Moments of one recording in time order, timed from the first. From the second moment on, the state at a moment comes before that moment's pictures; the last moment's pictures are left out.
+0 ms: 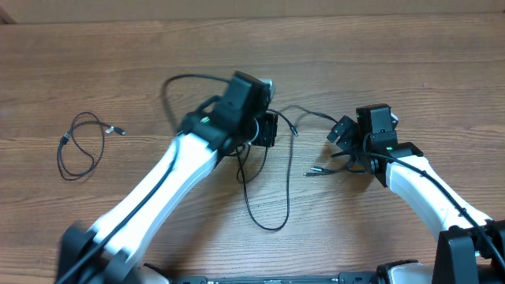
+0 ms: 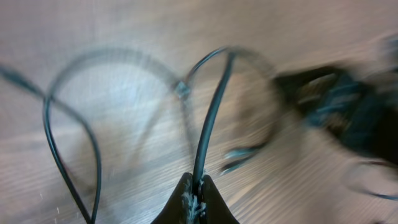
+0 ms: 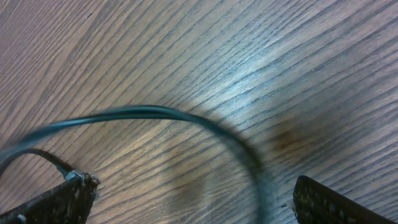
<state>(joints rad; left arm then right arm) -0.55 1.54 1.29 -0.62 0.21 -0.40 0.17 1.49 0.78 -0.34 0.07 0.81</state>
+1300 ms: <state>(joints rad) -0.55 1.23 1.29 -0.75 0.03 -0.39 0.17 1.49 0.78 -0.34 0.07 0.81</state>
